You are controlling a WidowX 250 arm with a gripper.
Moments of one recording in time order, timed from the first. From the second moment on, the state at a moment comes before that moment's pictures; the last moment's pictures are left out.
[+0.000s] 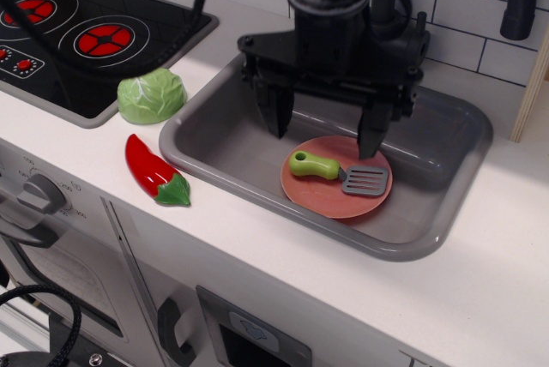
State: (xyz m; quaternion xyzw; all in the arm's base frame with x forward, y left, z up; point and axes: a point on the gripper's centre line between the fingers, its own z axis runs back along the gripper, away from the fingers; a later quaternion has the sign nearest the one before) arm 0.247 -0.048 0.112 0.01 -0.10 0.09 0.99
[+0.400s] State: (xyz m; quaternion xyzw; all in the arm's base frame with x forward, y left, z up) arm 0.265 0.001 0.079 0.01 -0.04 -0.12 0.99
